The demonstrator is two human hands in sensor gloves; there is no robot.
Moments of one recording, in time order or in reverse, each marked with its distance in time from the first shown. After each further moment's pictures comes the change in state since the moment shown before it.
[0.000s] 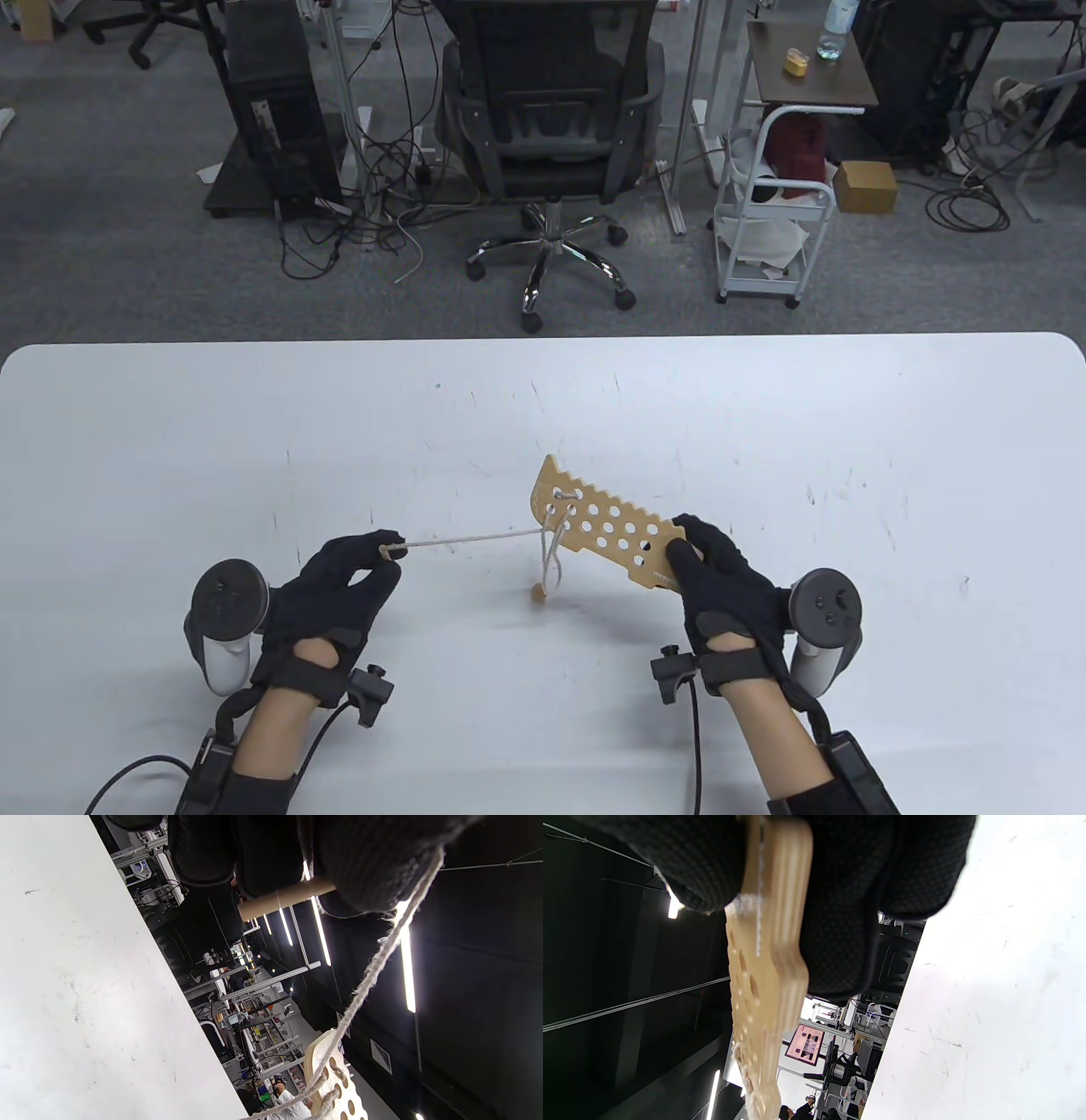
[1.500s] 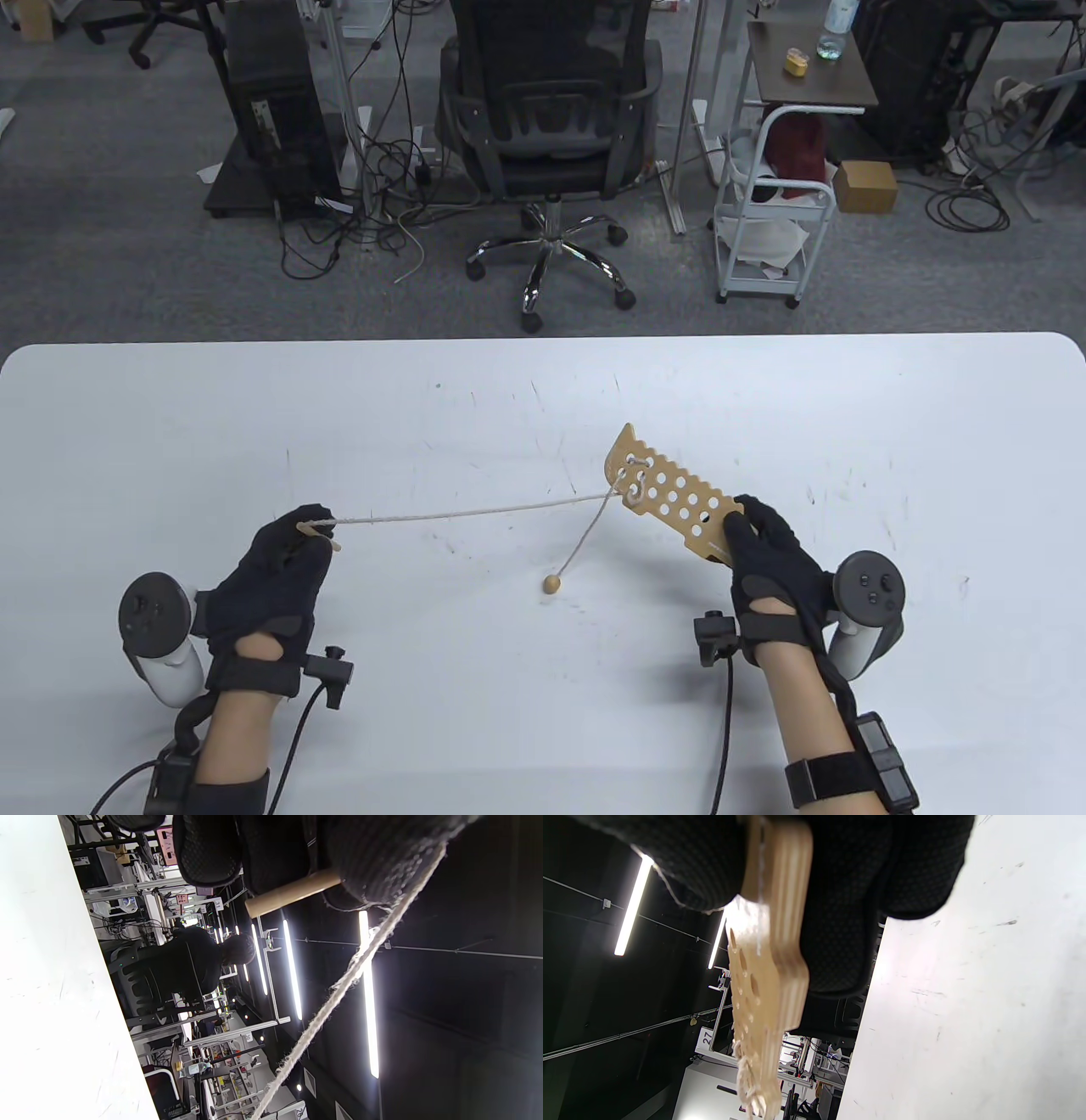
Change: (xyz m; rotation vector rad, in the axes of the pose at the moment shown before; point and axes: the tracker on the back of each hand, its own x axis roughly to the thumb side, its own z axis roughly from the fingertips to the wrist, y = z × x) left_hand 0.013 0.048 0.012 0.192 -0.067 0.157; right_hand -0.030 -0.044 -0.027 -0.169 0.142 0.041
